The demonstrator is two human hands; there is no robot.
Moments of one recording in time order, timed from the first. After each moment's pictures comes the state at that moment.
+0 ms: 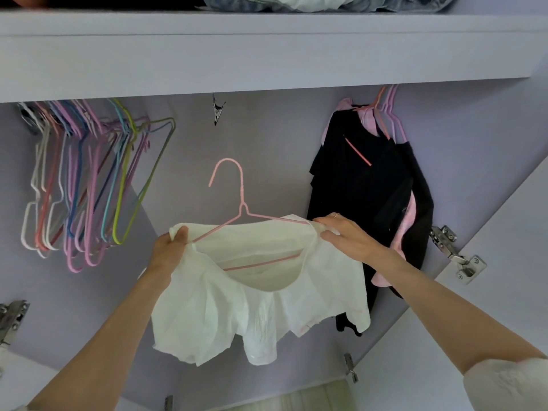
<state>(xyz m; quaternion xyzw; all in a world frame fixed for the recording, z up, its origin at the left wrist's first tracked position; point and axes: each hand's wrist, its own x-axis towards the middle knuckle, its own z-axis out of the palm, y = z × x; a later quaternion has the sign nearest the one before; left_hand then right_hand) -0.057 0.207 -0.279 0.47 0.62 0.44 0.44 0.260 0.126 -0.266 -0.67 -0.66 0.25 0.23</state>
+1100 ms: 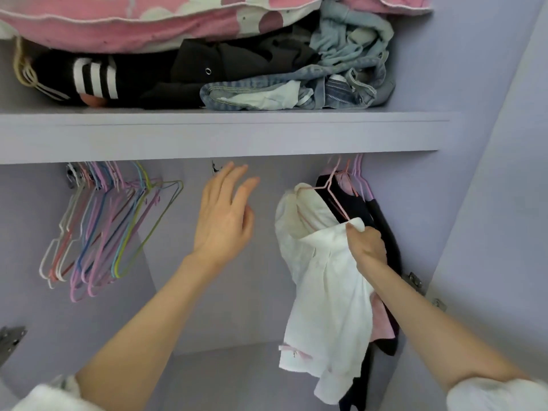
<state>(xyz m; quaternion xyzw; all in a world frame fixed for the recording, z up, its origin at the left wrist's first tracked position) 0.049 0.149 -0.151 0.80 0.33 0.47 -0.20 0.303 0.119 -0.204 -0.81 -0.29 0.15 0.48</state>
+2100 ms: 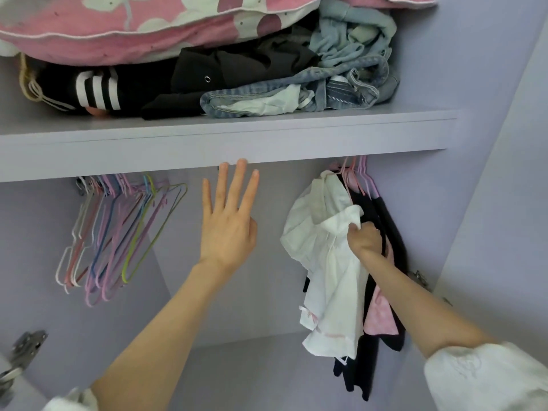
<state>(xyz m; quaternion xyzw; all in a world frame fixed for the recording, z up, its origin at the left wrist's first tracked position) 0.053 0.147 -0.150 0.79 0.44 0.35 -0.26 0.312 0.147 -0.208 -0.83 -0.32 0.17 0.43</state>
